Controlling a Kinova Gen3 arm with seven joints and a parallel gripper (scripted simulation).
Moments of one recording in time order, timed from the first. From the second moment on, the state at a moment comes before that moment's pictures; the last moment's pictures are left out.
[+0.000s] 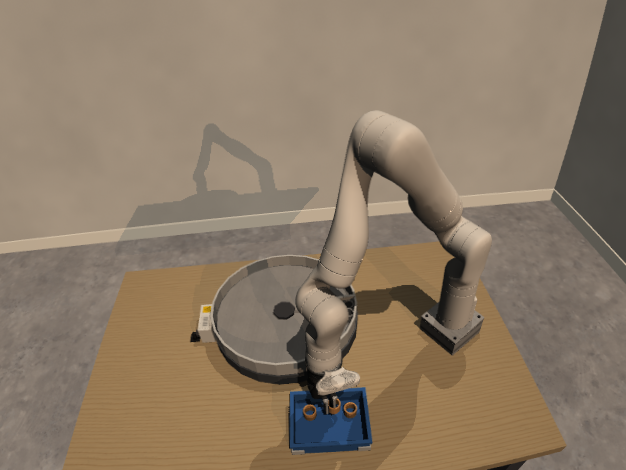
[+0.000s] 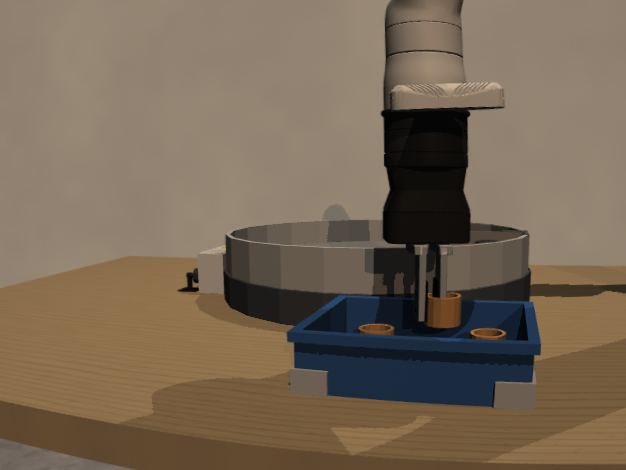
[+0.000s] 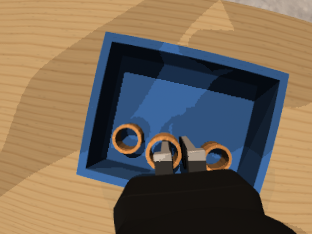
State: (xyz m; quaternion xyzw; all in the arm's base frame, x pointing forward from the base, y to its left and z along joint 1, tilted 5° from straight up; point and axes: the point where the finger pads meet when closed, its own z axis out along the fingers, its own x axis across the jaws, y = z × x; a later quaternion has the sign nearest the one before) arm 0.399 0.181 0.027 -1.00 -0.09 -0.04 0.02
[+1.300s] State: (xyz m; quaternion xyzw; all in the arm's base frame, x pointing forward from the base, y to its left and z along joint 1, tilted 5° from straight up) arm 0.399 0.181 0.008 -1.00 -0.09 -0.04 0.01
